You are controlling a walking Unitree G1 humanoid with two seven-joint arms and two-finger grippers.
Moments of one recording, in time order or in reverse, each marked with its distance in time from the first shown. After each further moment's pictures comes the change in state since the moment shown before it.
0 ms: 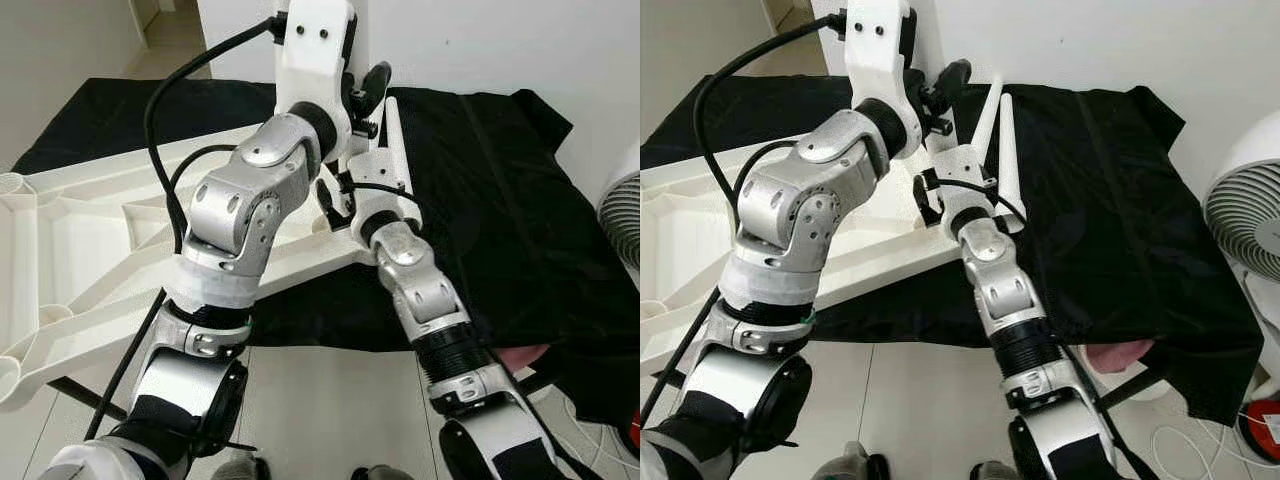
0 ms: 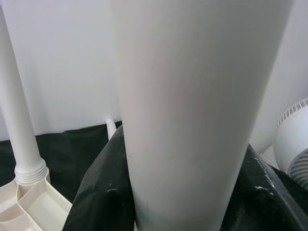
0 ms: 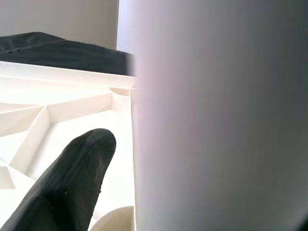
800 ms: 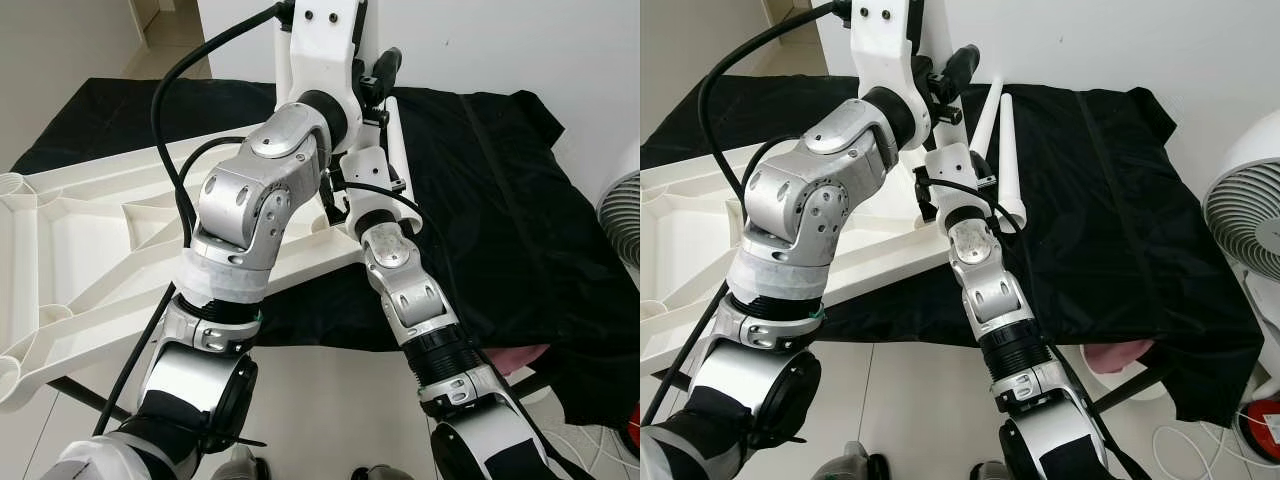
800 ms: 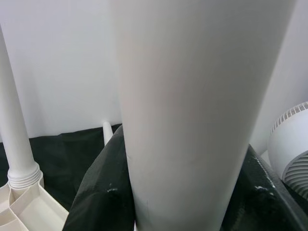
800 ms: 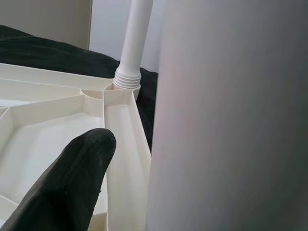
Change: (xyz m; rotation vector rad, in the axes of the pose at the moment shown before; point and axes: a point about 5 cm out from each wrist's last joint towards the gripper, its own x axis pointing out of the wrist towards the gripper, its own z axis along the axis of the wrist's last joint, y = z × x) left arm 0.004 -0.004 0.002 -0.017 -0.005 0.000; right arm 0.000 0.001 0.004 -0.071 -0.009 -0.109
